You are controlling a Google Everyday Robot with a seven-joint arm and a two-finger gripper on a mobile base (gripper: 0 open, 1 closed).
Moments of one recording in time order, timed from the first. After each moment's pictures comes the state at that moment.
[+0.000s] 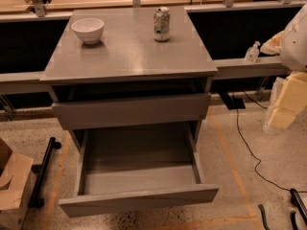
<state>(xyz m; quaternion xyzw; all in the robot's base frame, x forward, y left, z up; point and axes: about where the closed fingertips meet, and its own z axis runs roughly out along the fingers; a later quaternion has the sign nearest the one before) 0.438 -0.216 0.979 -0.60 0.78 -0.04 0.16</state>
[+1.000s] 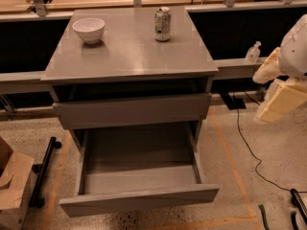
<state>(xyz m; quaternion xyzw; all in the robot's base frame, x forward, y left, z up) 0.438 -0.219 0.963 -0.60 0.78 -0.02 0.16</state>
